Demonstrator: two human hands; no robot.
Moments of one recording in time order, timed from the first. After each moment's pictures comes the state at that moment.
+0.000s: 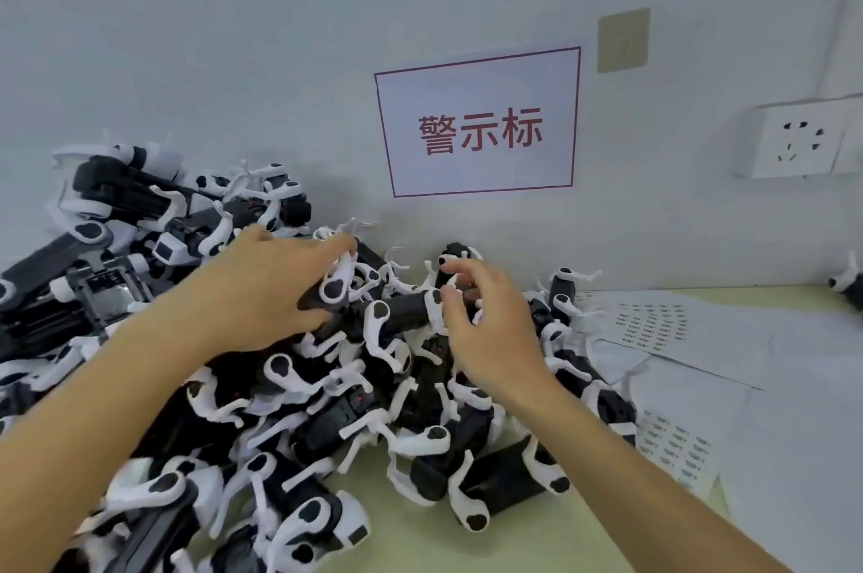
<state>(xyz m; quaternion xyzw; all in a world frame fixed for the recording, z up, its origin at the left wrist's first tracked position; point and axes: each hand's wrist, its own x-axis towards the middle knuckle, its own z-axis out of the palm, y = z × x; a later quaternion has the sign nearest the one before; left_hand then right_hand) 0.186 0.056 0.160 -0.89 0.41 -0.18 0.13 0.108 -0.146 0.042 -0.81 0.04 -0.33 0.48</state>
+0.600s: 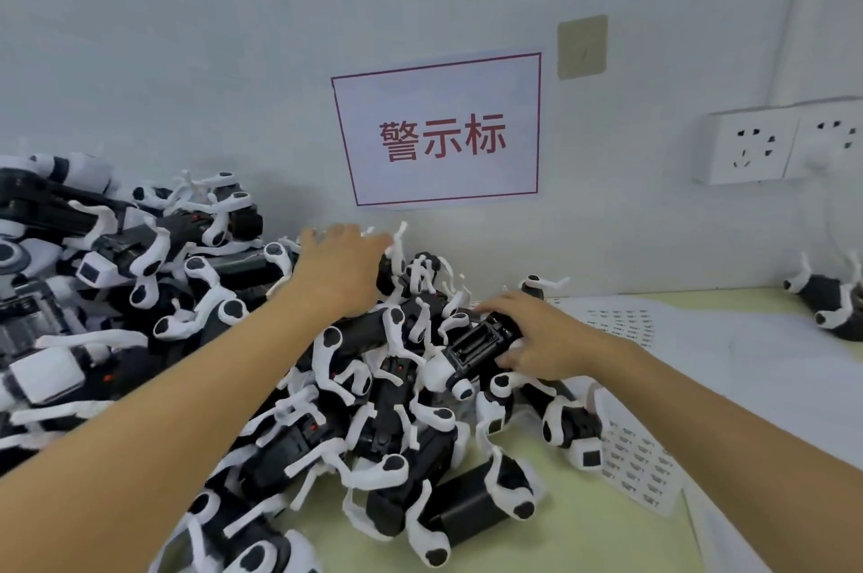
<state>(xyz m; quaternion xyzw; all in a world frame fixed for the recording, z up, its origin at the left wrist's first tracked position) 0.236 -0.073 0.119 -0.93 0.31 -0.15 0.12 0.112 -0.284 0.026 -0.97 0.02 -0.04 0.26</state>
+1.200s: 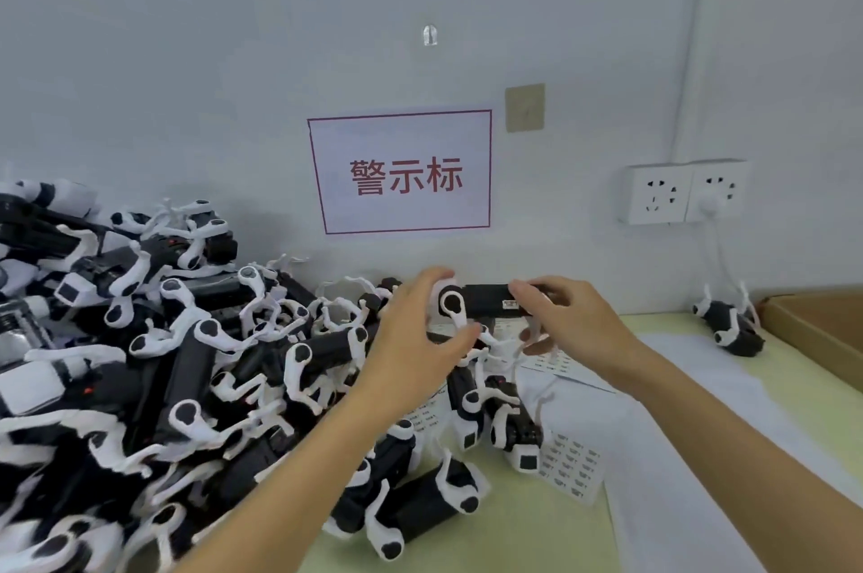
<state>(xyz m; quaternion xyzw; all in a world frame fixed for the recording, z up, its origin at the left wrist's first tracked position) 0.113 -0.095 0.084 -0.77 0.41 -0.01 -0.48 0.024 -0.284 0.078 -0.79 0.13 -0.26 0.53</state>
